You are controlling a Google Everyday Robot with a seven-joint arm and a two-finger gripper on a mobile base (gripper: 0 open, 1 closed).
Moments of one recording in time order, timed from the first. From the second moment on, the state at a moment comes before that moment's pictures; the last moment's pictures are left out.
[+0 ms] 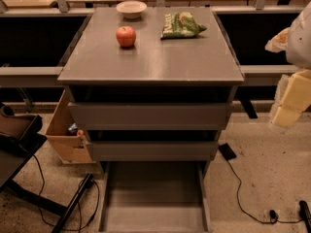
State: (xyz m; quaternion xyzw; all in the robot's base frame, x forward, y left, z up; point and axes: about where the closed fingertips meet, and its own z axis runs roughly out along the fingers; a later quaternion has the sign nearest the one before) arm 0.438 -0.216 0.978 -0.60 0.78 -0.04 0.16
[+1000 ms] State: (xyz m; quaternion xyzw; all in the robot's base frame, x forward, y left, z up) arm 0.416 -0.241 0.901 -0.58 0.80 -0.04 0.17
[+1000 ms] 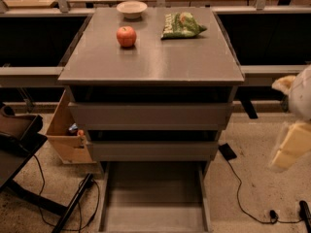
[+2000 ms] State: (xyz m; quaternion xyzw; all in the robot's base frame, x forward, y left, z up) arm 0.380 -0.284 0.637 -0.55 0.82 -0.03 0.13
